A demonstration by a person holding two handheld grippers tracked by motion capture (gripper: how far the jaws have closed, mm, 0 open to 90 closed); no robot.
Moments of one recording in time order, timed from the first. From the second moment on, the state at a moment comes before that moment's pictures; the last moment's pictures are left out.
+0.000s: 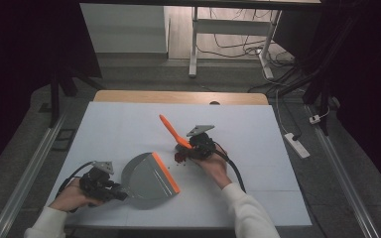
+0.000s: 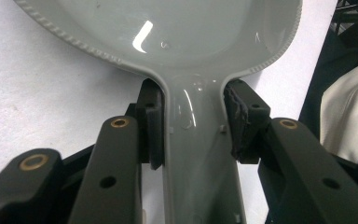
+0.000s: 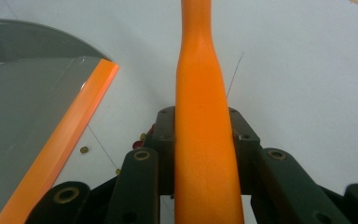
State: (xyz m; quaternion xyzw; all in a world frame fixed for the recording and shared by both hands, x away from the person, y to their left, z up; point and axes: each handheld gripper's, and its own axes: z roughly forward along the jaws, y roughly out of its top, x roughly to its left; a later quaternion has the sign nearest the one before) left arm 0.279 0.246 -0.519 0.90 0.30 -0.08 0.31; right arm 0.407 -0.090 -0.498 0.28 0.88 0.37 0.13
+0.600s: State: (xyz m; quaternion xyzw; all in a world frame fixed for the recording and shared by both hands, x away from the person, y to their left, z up) left arm 0.279 0.245 -0.519 0.90 0.30 -0.08 0.31; right arm 0.398 -0.077 -0.499 0.26 0.88 0.38 0.11
